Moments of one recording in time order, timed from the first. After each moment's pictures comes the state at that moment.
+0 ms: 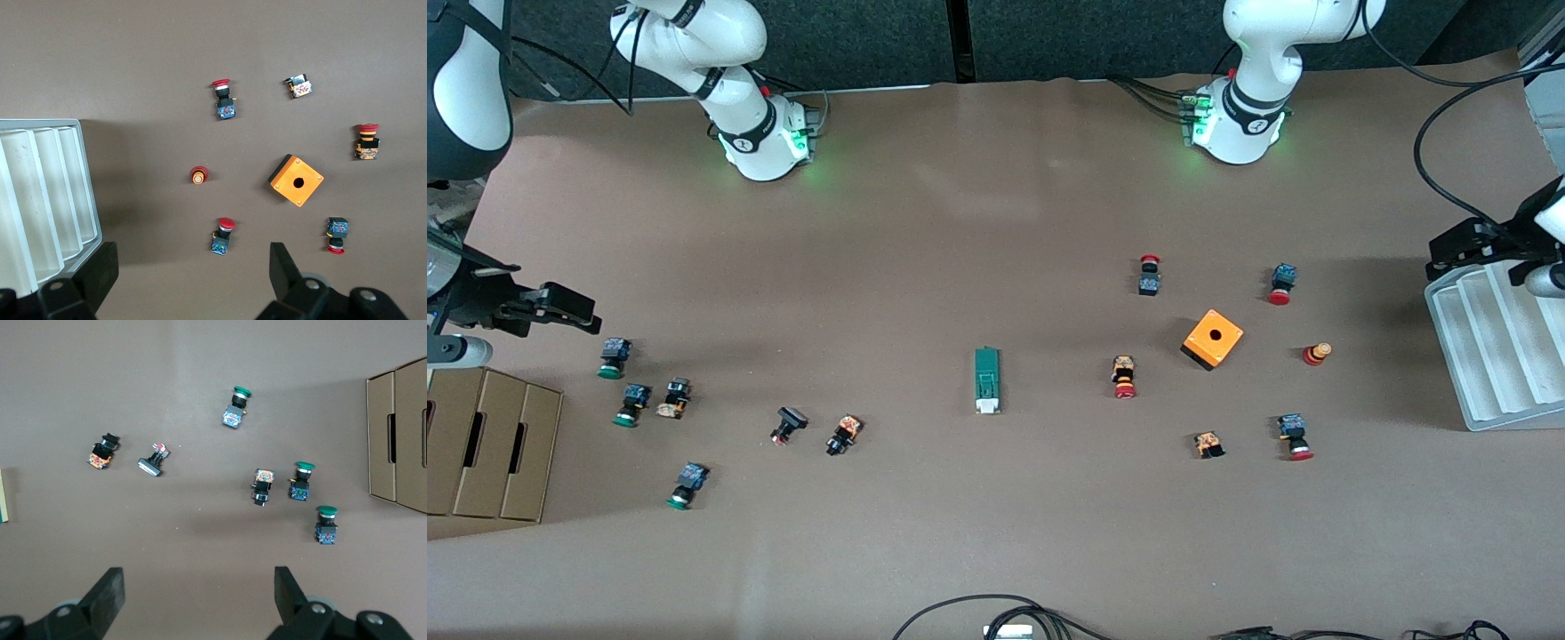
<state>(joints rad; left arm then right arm) 0.00 -0.01 0.07 -1.65 0.01 1.64 0.17 0.00 0.08 -0.05 -1.58 0.02 1.65 -0.02</state>
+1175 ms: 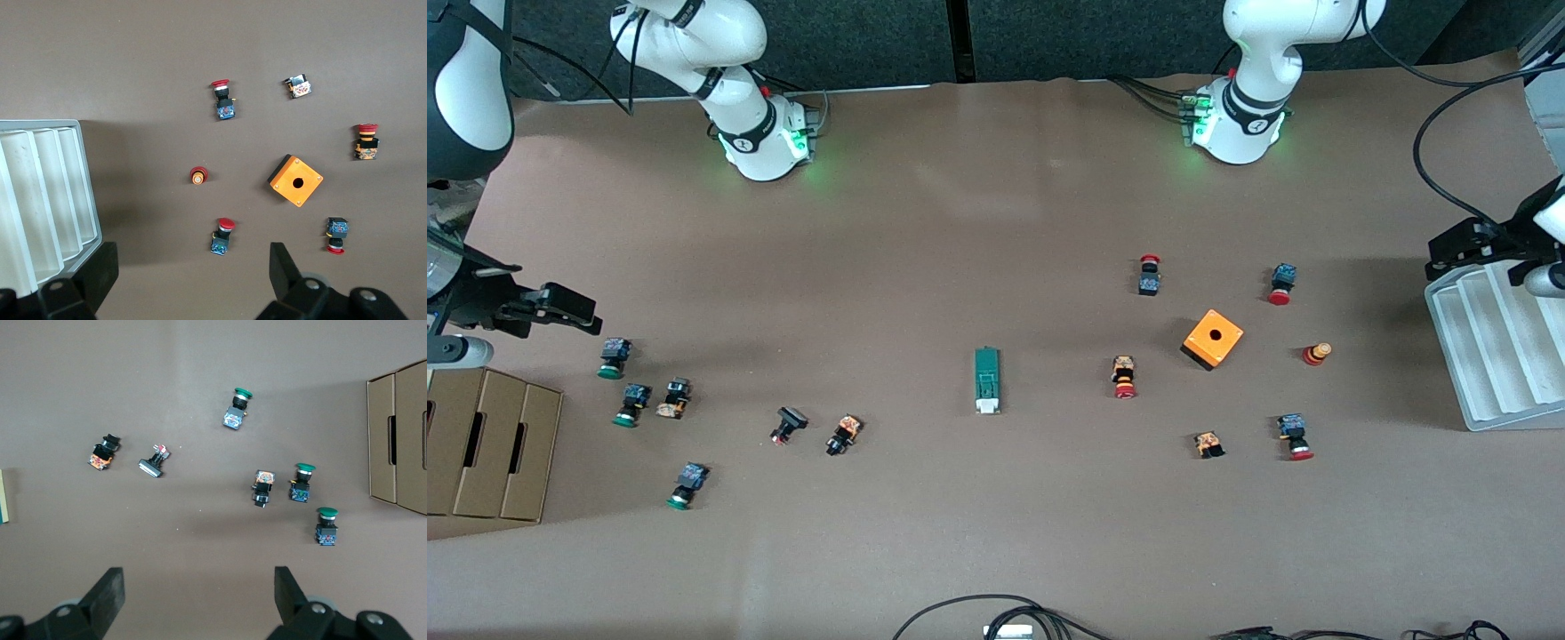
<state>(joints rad) 0.00 -0.01 0.06 -1.65 0.01 1.64 0.17 0.00 0.08 -0.04 -1.58 0.02 1.65 -0.02</state>
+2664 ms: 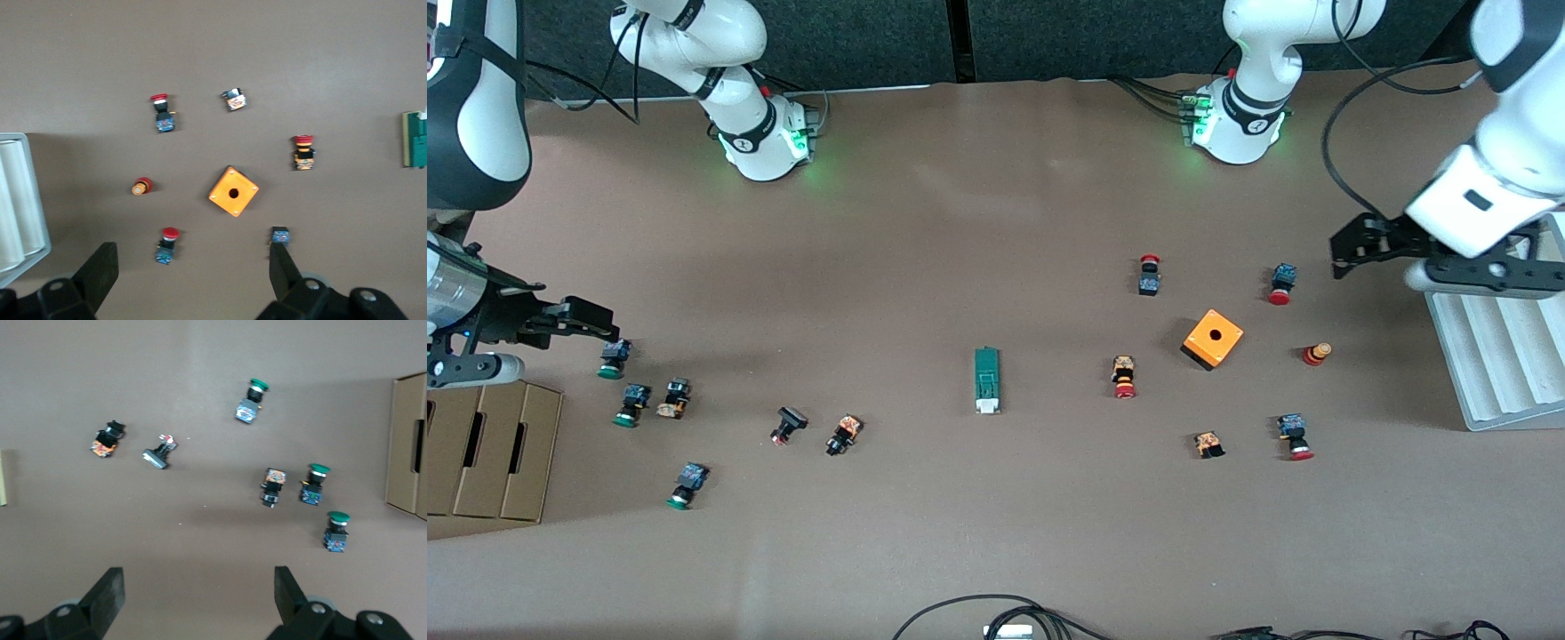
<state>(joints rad) -0.01 -0.01 -0.17 -1.63 0.00 1.64 -0.08 0.00 0.13 -0.04 -1.58 0.06 1.66 -0.10</state>
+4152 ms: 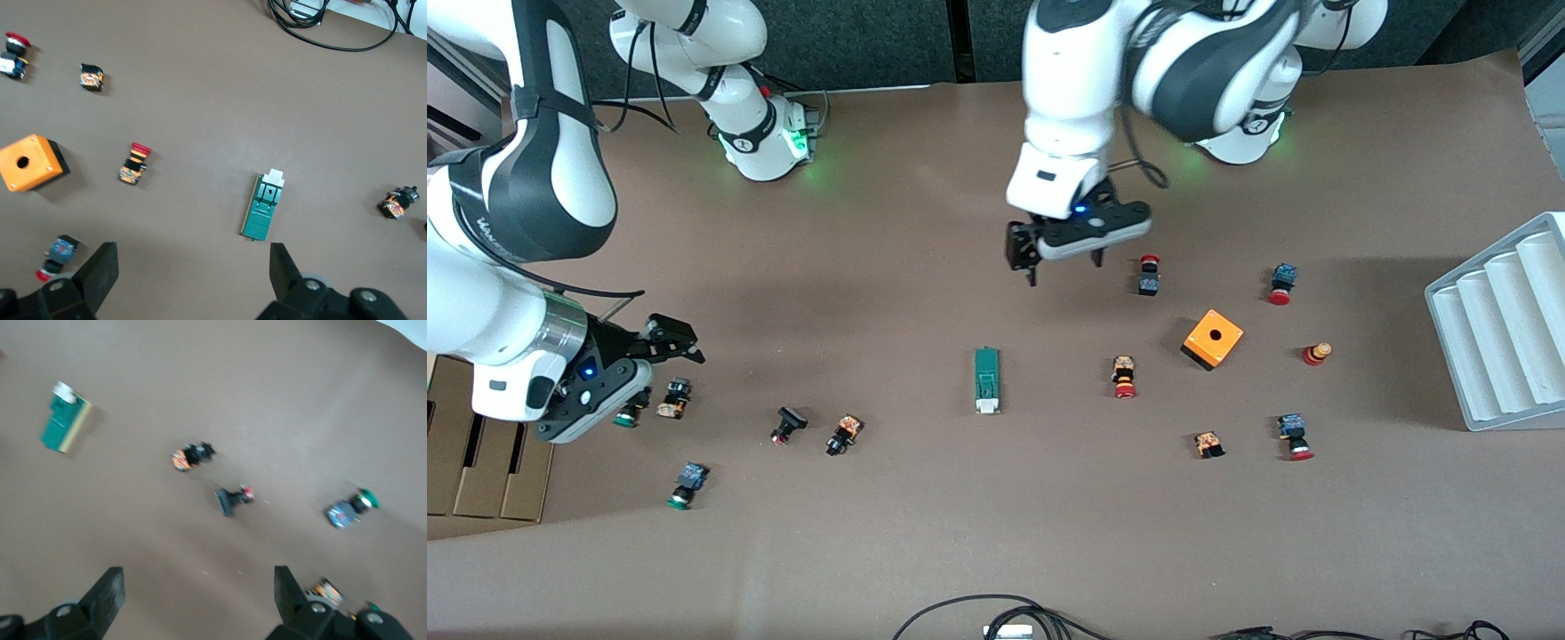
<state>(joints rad) -0.31 0.24 -0.56 -1.63 0.40 1.97 -1.35 0.09 0.24 -0.03 -1.57 0.25 1.81 -0.59</state>
